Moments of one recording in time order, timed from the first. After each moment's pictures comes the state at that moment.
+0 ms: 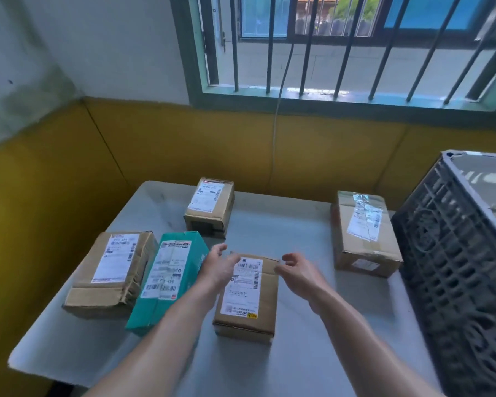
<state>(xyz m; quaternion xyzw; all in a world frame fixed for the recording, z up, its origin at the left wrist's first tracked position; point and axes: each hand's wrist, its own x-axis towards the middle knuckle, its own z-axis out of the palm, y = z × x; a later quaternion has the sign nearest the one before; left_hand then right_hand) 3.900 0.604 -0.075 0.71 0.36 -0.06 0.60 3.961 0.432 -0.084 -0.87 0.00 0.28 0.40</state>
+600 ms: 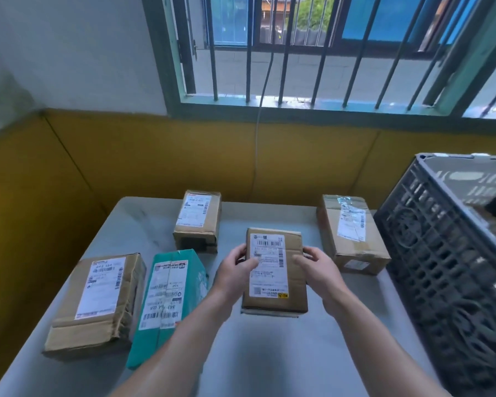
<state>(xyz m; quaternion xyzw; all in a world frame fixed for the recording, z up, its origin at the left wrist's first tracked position) 3.916 0.606 -0.071 0.68 0.21 -0.08 0.70 3.960 0.434 -0.063 -0.79 0.12 0.16 0.58</state>
